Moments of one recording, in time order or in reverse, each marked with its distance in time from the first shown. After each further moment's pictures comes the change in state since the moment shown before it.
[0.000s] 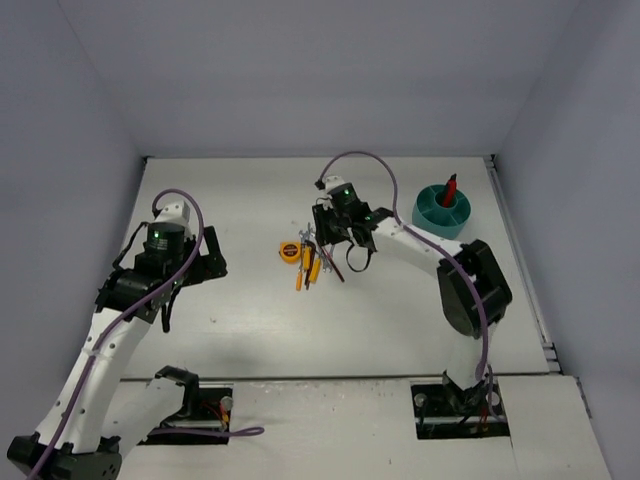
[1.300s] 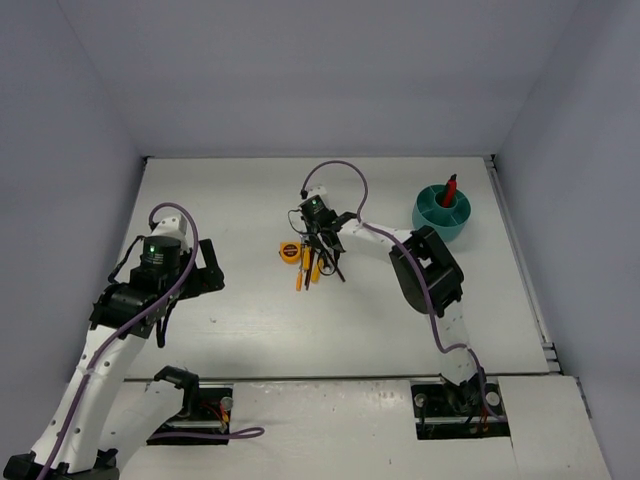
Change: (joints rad) left arm -0.003 -0.091 -0.055 -0.051 0.009 -0.005; right arm 0.091 0.363 0.239 -0.027 0.328 0.050
